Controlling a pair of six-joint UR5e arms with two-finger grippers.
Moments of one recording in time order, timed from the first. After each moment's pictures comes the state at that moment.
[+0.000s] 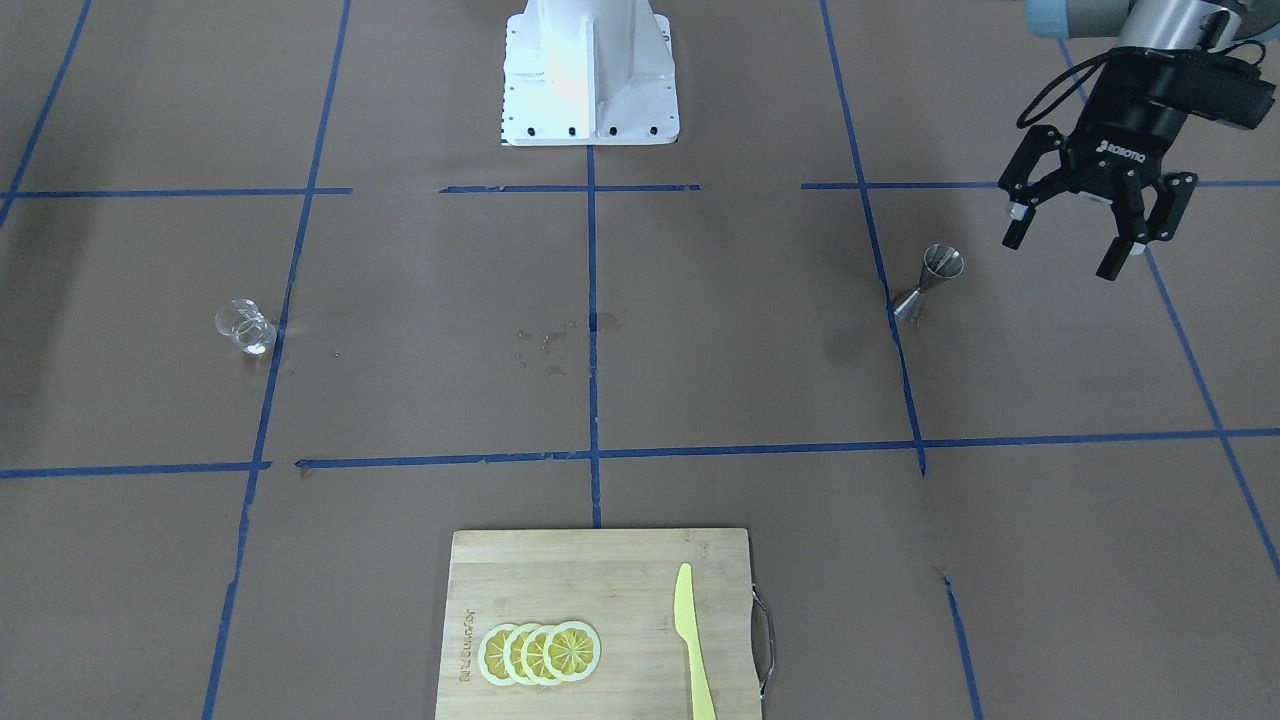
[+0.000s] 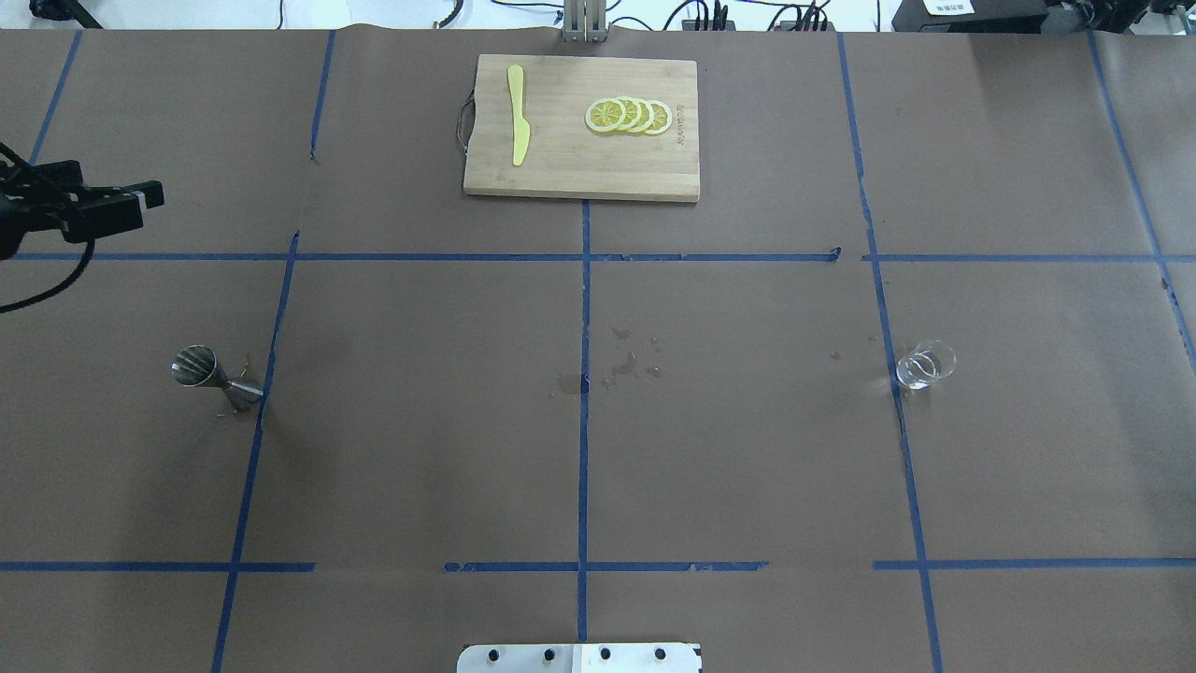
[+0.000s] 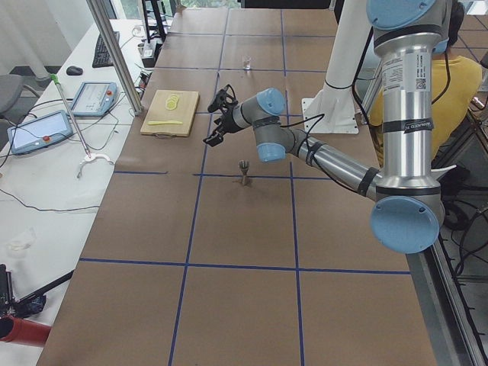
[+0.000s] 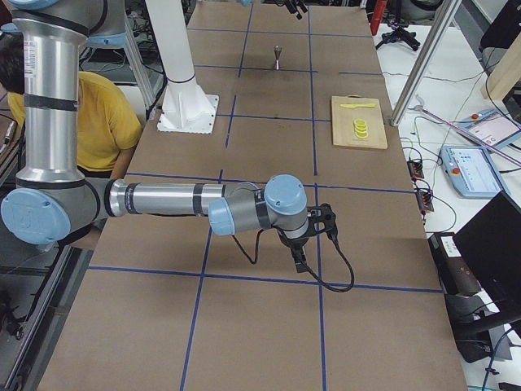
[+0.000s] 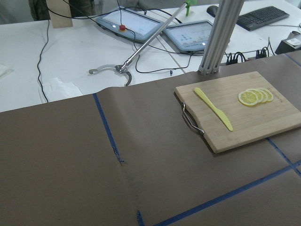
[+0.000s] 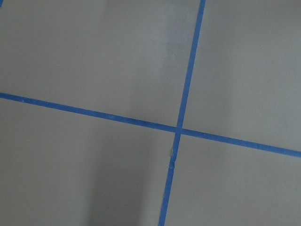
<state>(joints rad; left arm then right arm) -0.83 -1.46 -2.08 -2.46 -1.53 -0.87 1.59 -1.66 1.70 -1.34 2.38 -0.01</state>
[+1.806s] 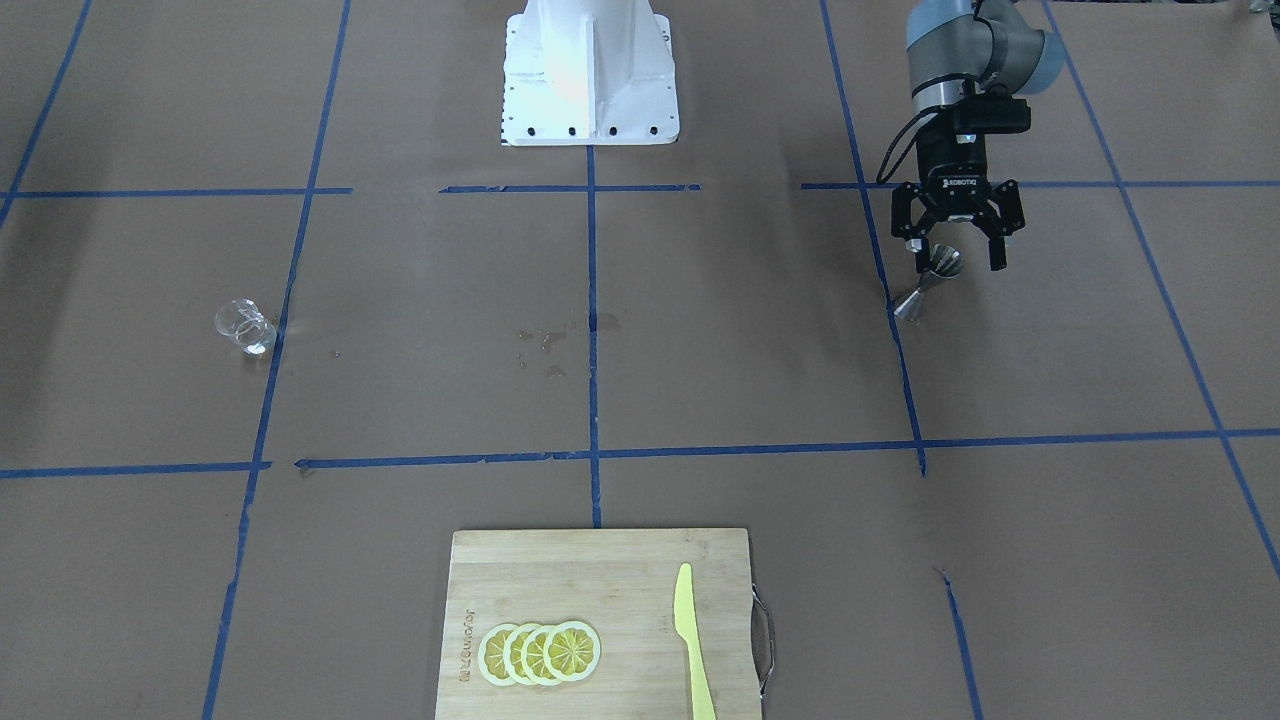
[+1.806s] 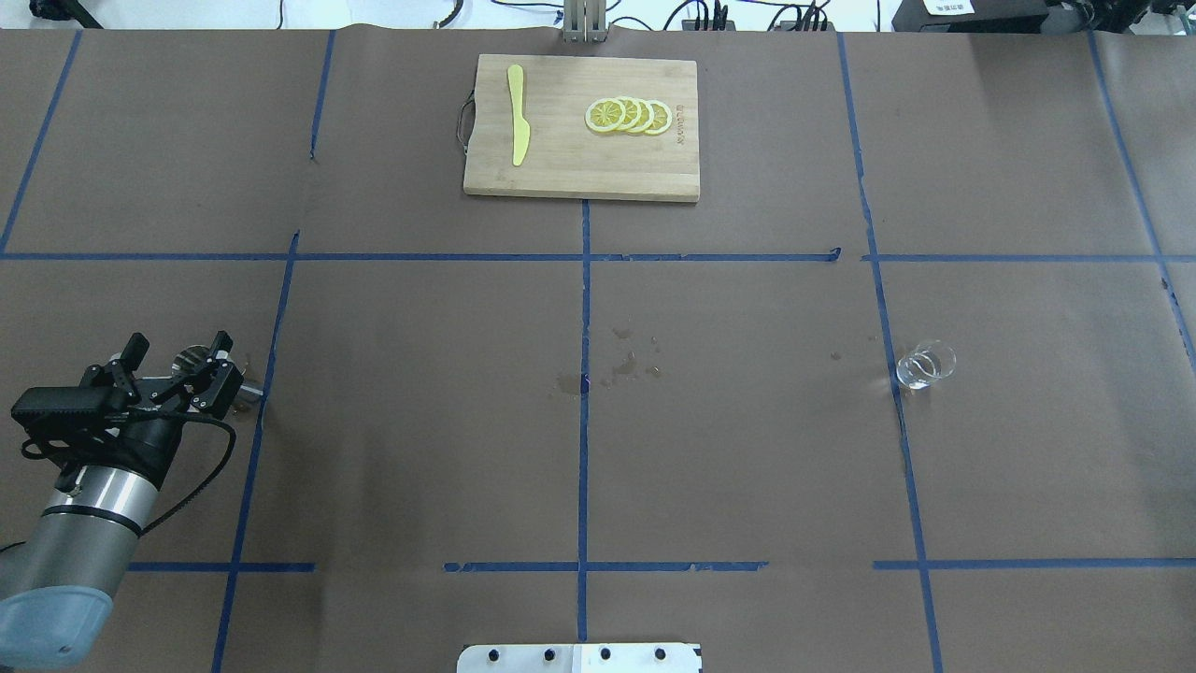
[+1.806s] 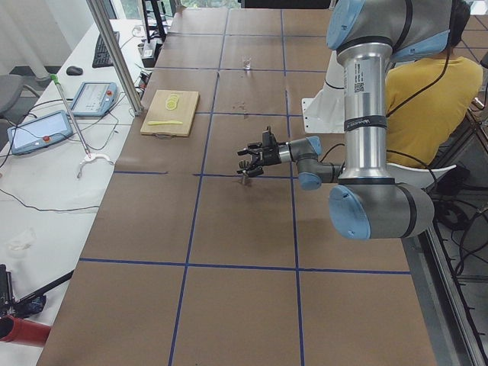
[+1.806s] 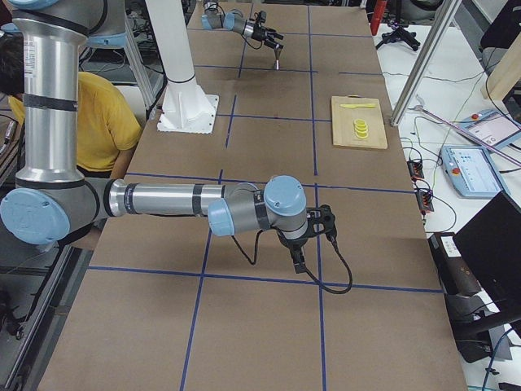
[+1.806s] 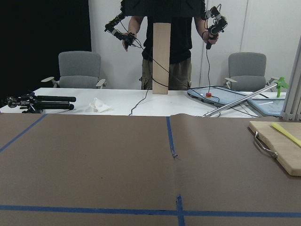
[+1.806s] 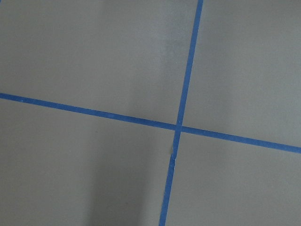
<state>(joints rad) -0.17 -1.41 -1.82 -2.48 -0.45 -1.35 1.59 -1.67 1.70 -1.34 2.39 0.00</state>
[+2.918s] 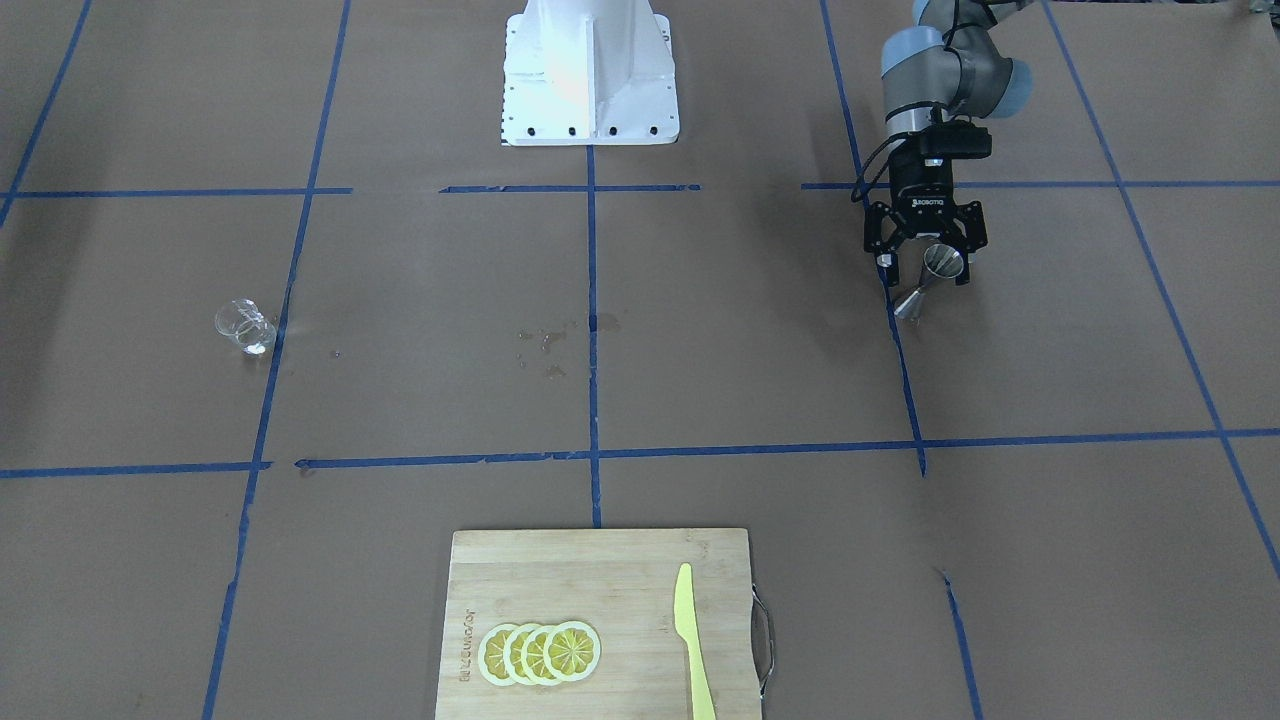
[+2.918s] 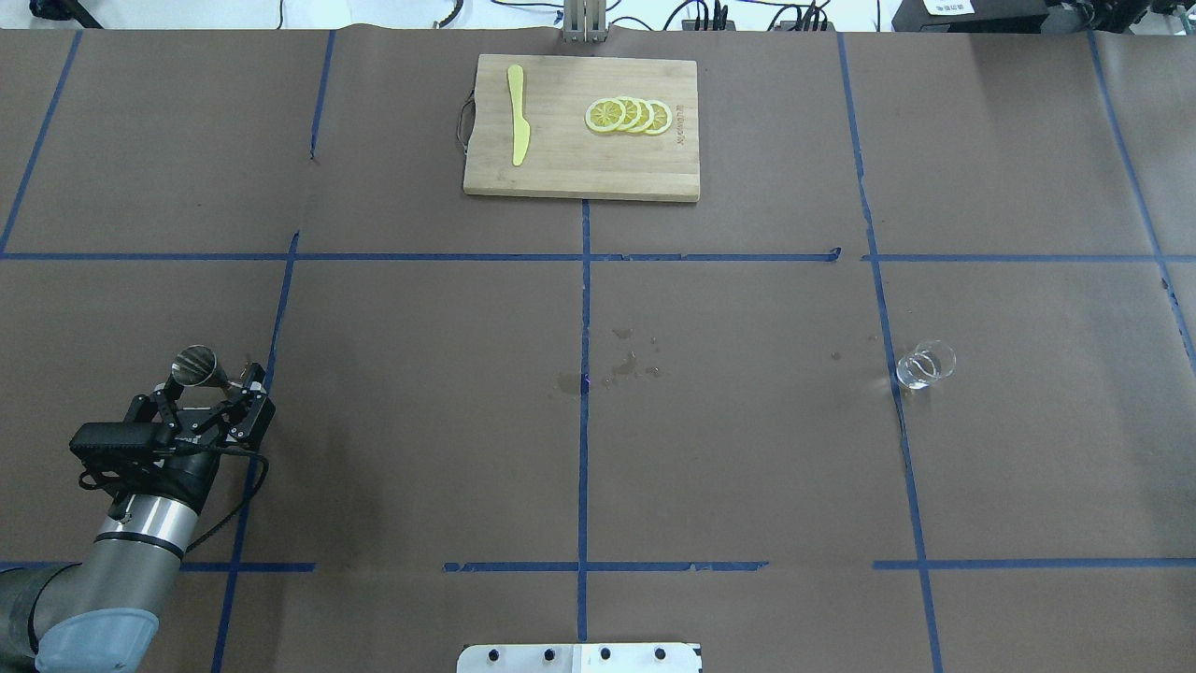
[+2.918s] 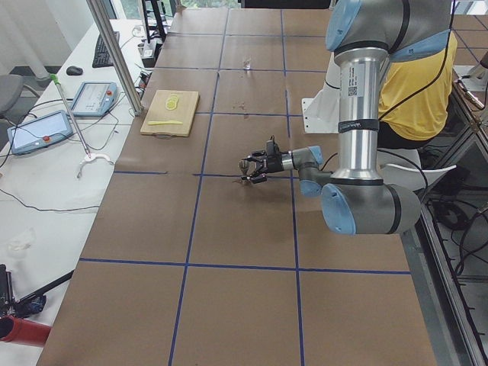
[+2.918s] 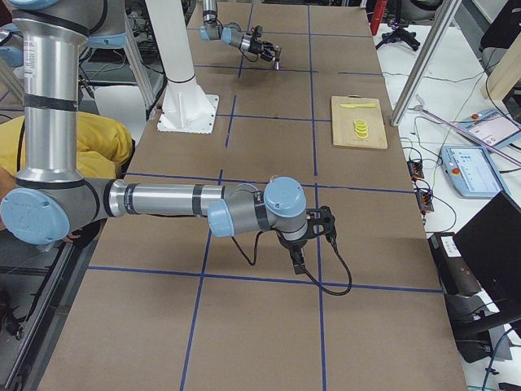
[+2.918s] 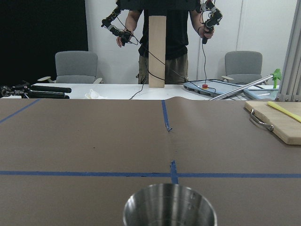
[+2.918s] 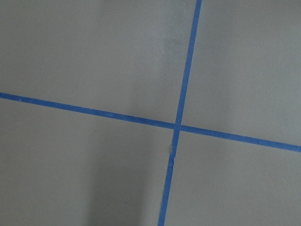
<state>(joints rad) -0.11 -1.48 -1.68 -2.52 -0.41 -1.40 1.59 -1.67 1.70 -1.34 2.38 0.00</state>
